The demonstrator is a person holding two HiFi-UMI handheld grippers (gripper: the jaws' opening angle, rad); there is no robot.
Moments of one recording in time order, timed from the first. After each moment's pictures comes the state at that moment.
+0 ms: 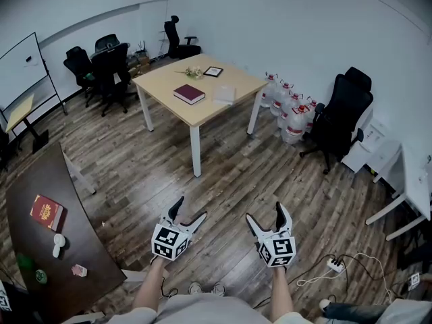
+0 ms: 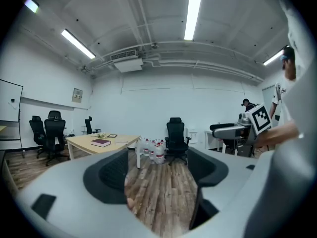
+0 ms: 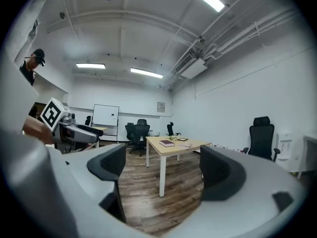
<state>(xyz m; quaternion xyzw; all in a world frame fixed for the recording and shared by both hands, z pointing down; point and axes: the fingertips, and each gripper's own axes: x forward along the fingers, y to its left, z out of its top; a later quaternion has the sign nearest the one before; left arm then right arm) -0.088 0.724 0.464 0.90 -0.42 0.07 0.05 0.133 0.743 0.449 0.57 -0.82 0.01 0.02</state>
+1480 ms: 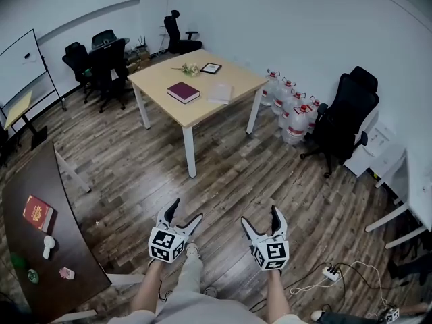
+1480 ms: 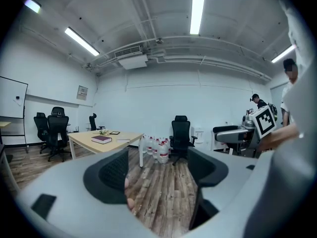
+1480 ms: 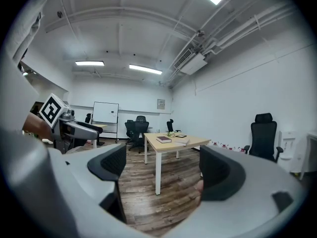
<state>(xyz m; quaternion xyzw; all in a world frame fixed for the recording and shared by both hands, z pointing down) -0.044 0.665 0.493 0.89 -0.45 0.07 0.06 0.179 0.680 0.486 0.57 -0.82 0.02 0.04</state>
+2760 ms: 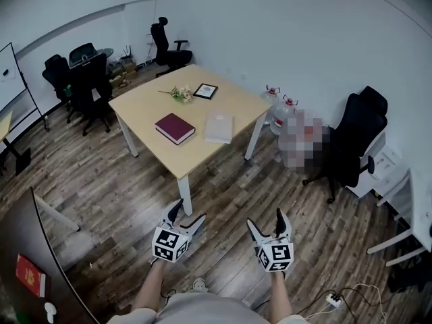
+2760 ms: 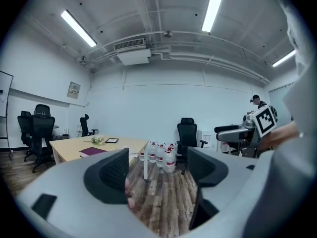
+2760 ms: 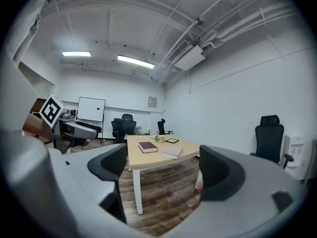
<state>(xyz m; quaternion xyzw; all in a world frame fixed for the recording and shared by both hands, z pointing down) -0.065 0.314 0.486 0.90 -0.42 0.06 0.06 0.165 0.350 0.475 0.61 -0.79 0.01 0.05</state>
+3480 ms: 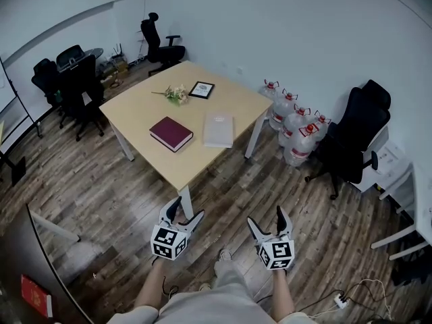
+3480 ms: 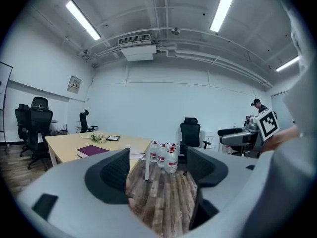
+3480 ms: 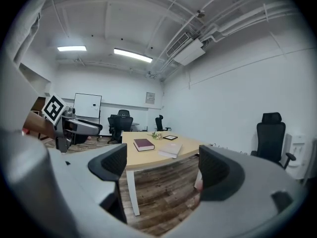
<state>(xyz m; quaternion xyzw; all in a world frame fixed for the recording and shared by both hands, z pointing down) -0.079 0.219 0.506 0.90 -0.42 0.06 0.08 0.156 0.268 0.499 0.61 -0.79 0.02 0.06</state>
